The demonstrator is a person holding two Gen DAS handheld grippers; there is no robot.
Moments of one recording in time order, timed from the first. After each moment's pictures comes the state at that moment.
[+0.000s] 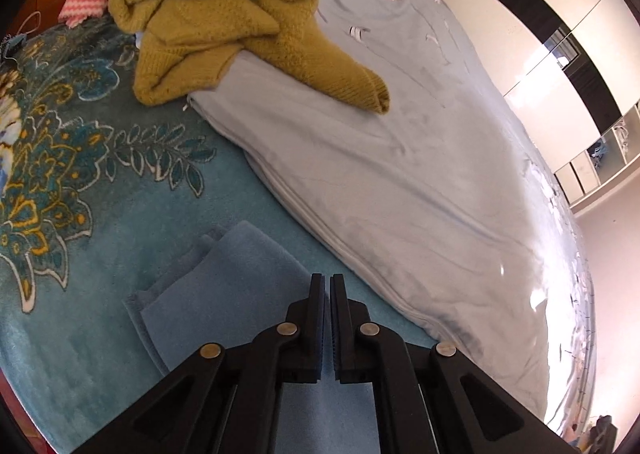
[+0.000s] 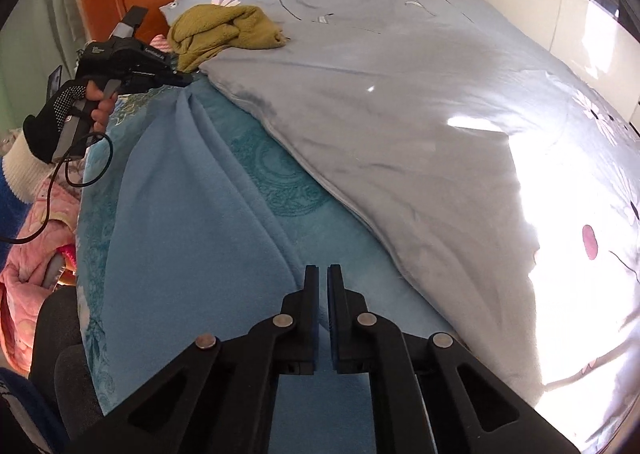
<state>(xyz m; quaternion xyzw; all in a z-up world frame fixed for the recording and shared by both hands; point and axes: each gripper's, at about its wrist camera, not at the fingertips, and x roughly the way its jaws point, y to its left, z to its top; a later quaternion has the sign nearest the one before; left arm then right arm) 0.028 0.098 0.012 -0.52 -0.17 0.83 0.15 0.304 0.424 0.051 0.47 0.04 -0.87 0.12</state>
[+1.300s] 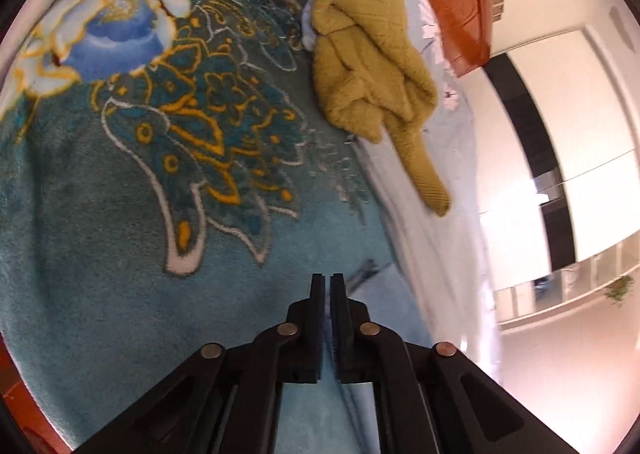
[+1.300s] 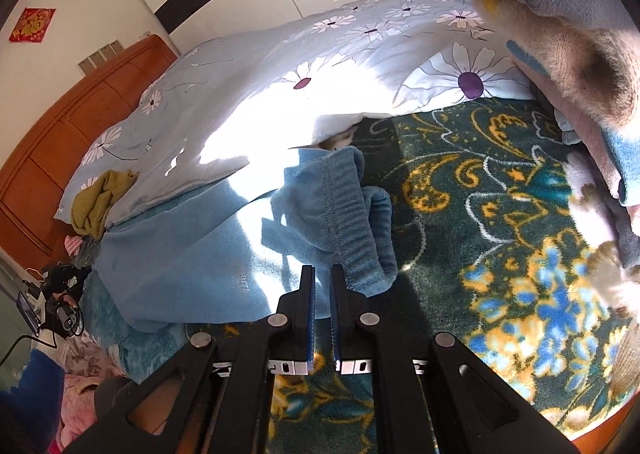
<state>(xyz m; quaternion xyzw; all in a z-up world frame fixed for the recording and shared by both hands) 0.079 -0.083 -0.040 -0.42 -0.42 0.79 0.14 0.577 0.521 0.047 0.35 -0.29 -0.88 -0.16</state>
